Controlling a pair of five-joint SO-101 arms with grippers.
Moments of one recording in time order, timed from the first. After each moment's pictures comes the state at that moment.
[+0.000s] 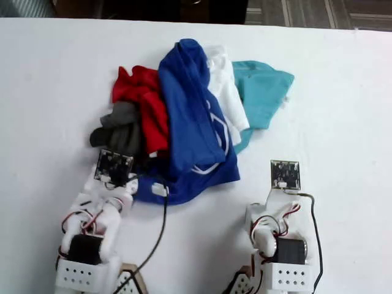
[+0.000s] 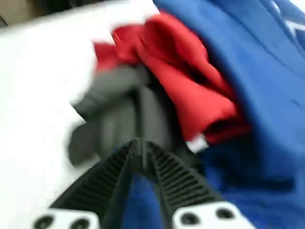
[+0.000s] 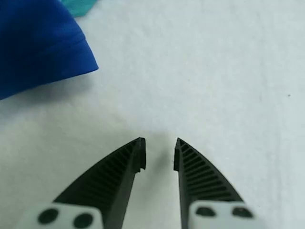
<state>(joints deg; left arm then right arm) -0.4 -103.0 95.9 42.1 -11.4 -0.4 -100.7 96.5 72.4 1.5</state>
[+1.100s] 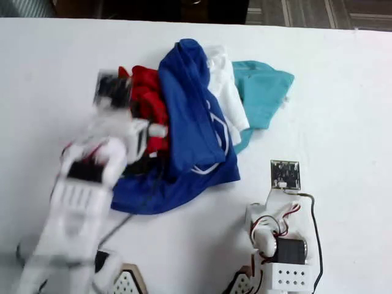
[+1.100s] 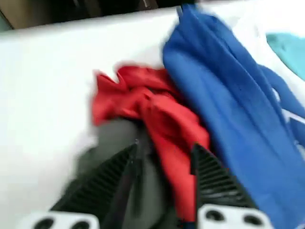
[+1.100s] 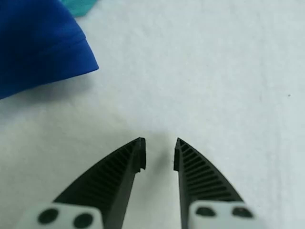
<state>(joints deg) 3.0 -38.4 45.1 42.2 2.0 -0.4 -100.7 96.5 72.4 1.5</state>
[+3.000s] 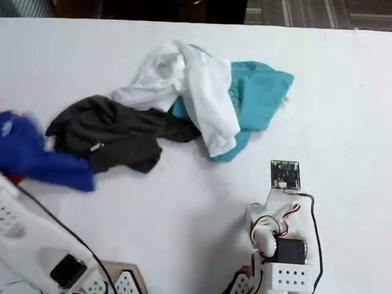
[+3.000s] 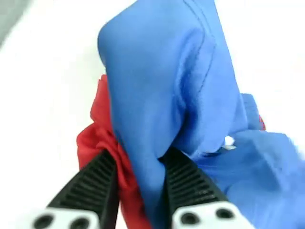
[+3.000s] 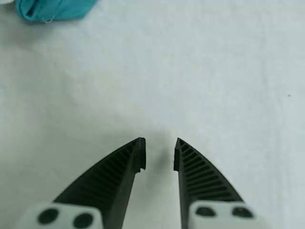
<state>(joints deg) -59.9 40.6 -67.8 89.1 -15.9 -0.4 -100.7 96.5 72.4 1.5</state>
